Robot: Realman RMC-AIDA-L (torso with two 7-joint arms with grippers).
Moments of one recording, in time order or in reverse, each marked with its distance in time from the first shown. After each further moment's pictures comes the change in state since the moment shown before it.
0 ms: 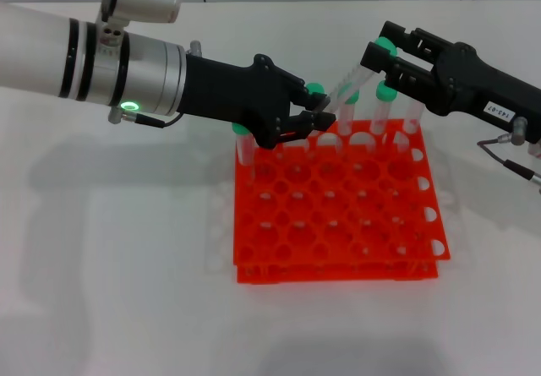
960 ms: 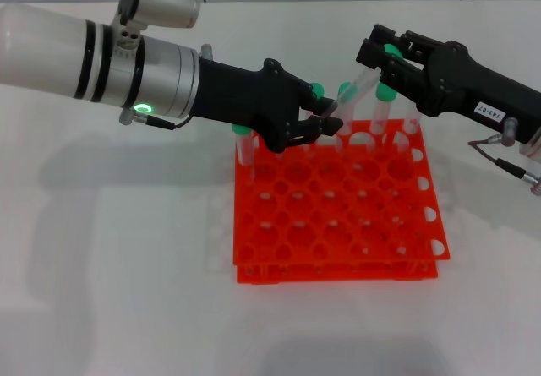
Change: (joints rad) left arm -0.014 -0.002 0.051 -0.018 -0.016 -0.042 -0.007; right arm 0.027 0.000 -0.005 0.046 0.014 -0.008 -0.051
